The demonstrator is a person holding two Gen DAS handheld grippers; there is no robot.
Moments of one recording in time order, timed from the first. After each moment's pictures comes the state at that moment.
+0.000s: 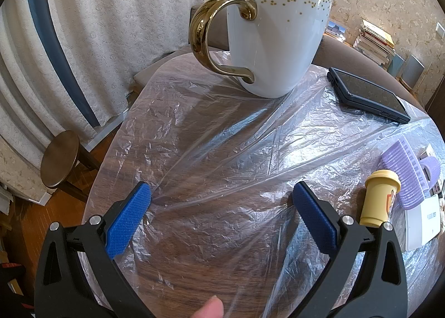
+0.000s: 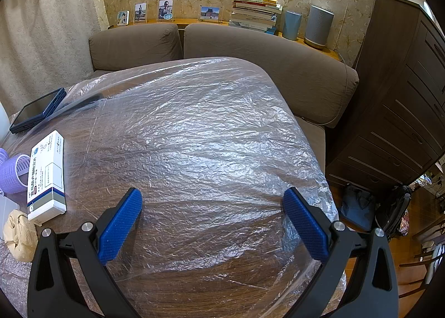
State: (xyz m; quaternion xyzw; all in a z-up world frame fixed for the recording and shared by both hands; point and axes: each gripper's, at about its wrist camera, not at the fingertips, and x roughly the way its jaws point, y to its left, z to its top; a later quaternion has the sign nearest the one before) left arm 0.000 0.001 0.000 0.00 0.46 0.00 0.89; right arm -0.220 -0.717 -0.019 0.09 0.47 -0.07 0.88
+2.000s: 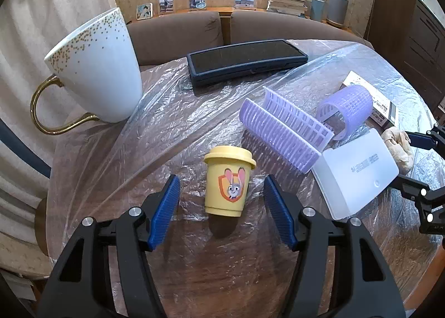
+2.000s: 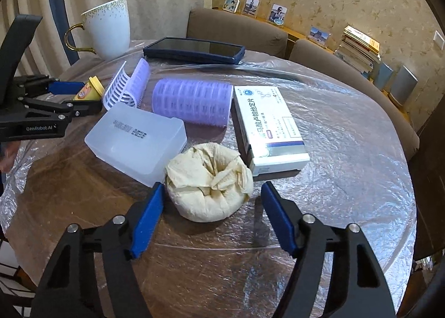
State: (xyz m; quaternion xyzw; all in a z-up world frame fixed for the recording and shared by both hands) left arm -0.028 -0.111 0.013 0.13 0.46 -0.17 0.86; right arm -0.300 -0.564 -0.018 -0.02 0.45 0.13 0.88
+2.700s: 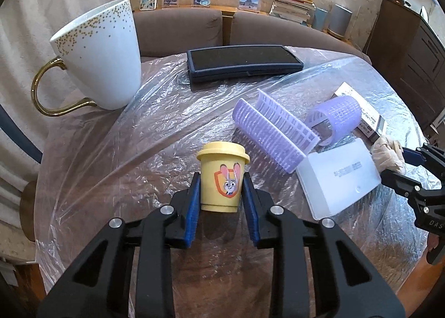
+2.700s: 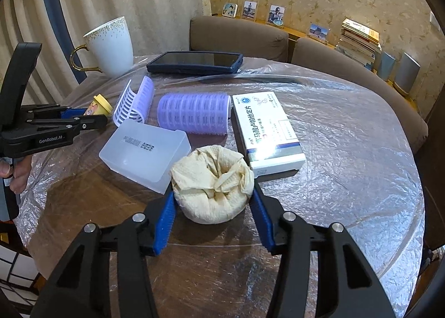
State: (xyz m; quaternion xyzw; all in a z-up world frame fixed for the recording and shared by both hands) left arm -0.035 -0.105 0.021 0.08 0.47 -0.18 0.86; right arm -0.307 -0.584 -0.007 0.03 0.44 0.15 0.88
